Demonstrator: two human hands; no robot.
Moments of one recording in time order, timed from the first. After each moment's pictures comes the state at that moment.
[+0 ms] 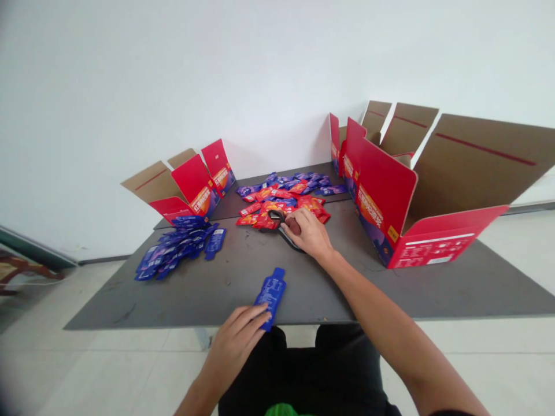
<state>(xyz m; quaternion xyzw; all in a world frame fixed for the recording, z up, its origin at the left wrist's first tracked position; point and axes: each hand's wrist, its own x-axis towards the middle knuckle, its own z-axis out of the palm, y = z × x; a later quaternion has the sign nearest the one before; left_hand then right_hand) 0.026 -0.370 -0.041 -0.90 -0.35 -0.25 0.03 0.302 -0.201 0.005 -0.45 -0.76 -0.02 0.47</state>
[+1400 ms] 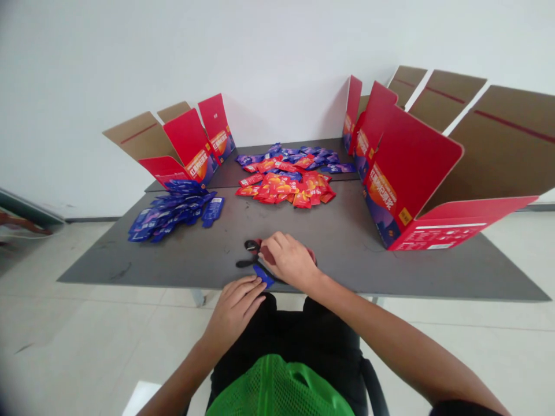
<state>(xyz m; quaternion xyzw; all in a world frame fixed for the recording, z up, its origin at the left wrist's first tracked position) 0.021 -0.383 -0.066 -0.87 -0.39 -0.29 0.00 0.237 -0.296 -0.022 -0.42 -0.86 0.01 0.28</state>
